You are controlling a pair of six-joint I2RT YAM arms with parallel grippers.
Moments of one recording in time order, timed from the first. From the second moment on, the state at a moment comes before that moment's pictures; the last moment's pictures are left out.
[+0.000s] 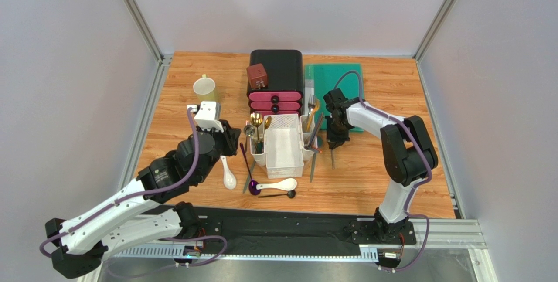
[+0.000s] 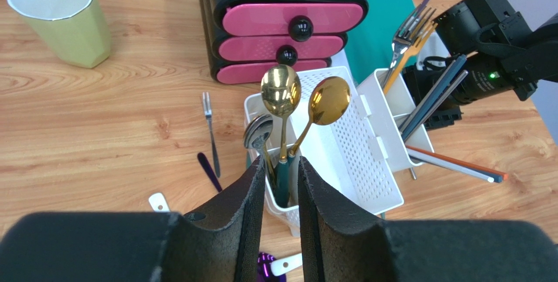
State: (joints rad) left arm -0.99 0.73 0.87 -0.47 -0.63 -0.48; right arm 0.39 1.83 1.18 -0.71 0.04 0.43
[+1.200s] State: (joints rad) left arm -0.99 0.72 0.86 -0.51 -0.64 -0.54; right arm 0.47 1.06 1.11 -0.87 0.15 0.57
